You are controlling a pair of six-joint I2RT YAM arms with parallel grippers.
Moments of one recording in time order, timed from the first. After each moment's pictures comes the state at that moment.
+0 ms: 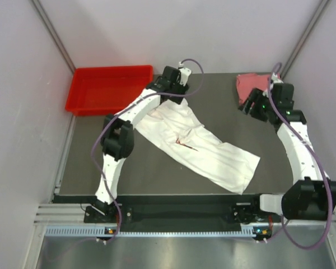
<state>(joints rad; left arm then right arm) -0.52 2.30 2.09 -0.49 0.01 0.13 -0.06 1.25 1.14 -0.56 -0.21 0.38</state>
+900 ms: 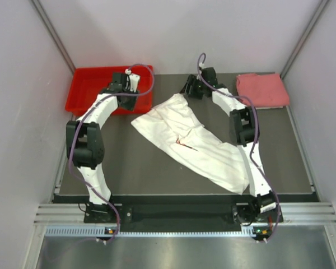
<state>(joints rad) -0.14 1.92 1.58 -0.50 -0.03 0.23 0.31 2.59 2.22 -0.28 -0.37 0.53</state>
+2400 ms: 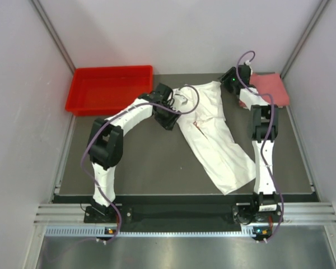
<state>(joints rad) -0.49 2.01 1.64 -0.71 0.21 0.27 0.04 2.61 2.16 -0.03 -0.15 0.84</state>
